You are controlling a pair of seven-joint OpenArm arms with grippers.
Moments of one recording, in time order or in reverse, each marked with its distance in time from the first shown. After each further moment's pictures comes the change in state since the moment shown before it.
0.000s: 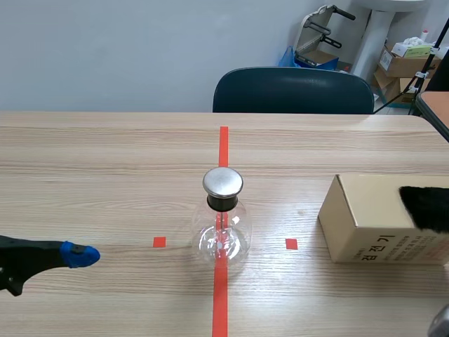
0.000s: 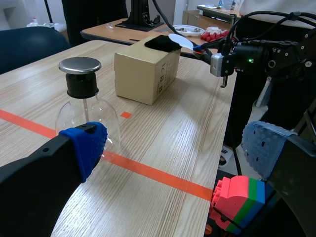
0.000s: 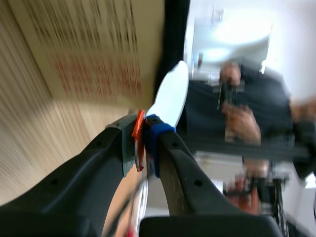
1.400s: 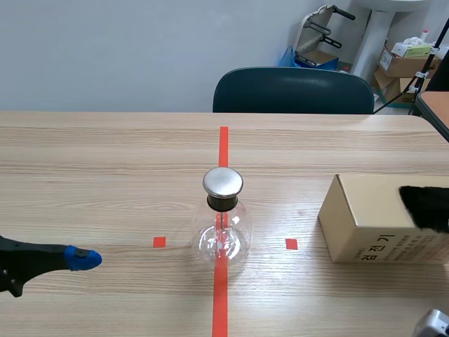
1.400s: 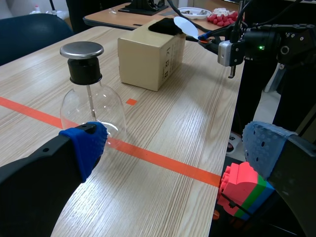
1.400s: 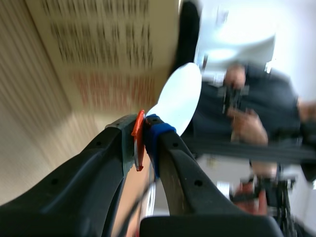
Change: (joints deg) left arm 0.0 0.0 0.0 0.0 0.4 2.2 3.5; right arm 0.0 -2.6 0.0 0.0 -1.5 0.0 0.3
